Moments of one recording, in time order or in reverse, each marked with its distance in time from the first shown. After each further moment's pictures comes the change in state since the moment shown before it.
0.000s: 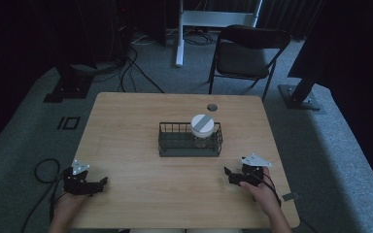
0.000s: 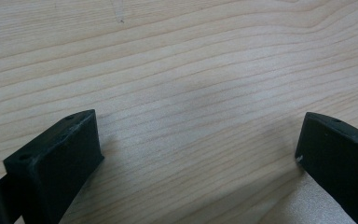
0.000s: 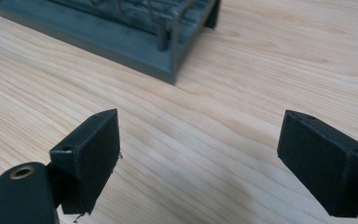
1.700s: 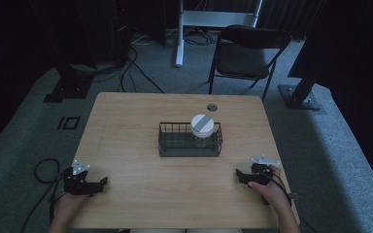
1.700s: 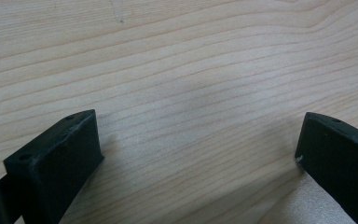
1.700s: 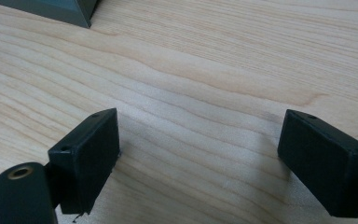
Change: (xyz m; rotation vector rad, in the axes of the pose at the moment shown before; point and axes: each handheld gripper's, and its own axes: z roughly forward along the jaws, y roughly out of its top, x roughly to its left) left arm 0.000 0.000 0.000 0.000 -0.001 0.001; right arm -0.033 -0.019 0.001 0.142 -0.101 0.097
